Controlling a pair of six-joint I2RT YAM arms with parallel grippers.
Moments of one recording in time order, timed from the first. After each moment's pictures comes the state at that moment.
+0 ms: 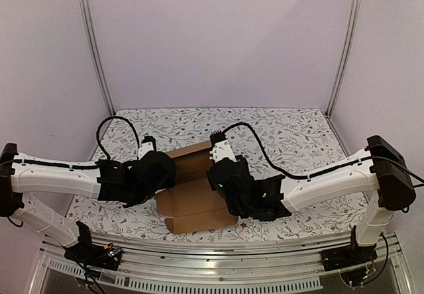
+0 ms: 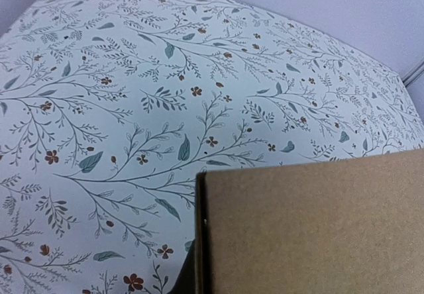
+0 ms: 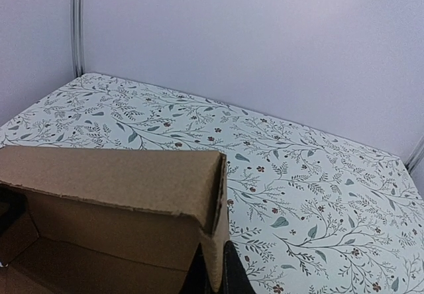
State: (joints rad) left arm -1.10 1.33 0.77 -0.31 -0.77 -1.00; right arm 1.33 1.80 1.13 0.29 1.05 0.22
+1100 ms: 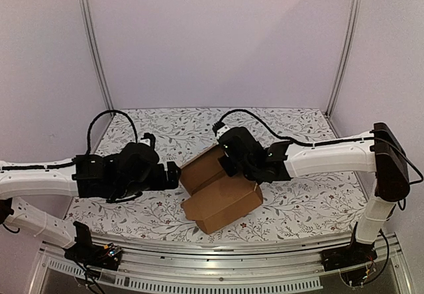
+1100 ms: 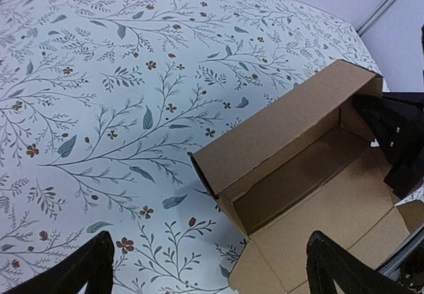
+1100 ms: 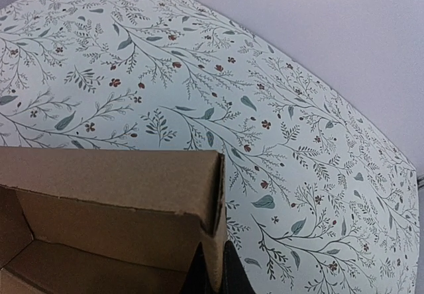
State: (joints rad) left arm -1.10 1.17 0.80 -0.44 -0.55 -0.89; right arm 1.09 1.80 1.25 -0.10 0.67 0.12
